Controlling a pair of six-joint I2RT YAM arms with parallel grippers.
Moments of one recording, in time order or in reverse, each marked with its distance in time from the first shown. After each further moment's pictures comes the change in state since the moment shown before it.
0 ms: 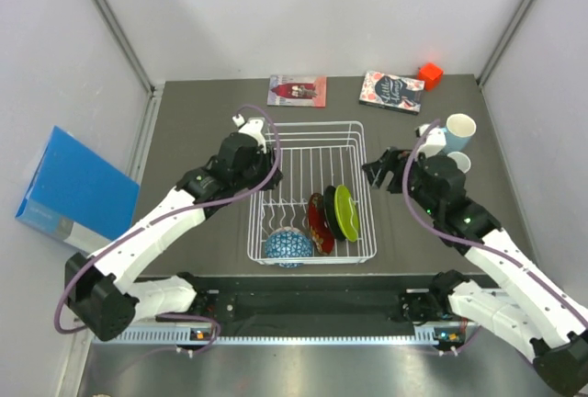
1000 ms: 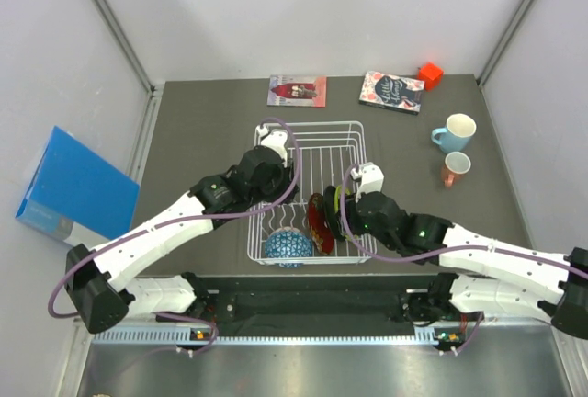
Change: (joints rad) left arm -0.211 -0.003 0.032 -0.057 -0.106 -0.026; right arm 0.531 0.192 -0.061 -0.114 0.332 0.013
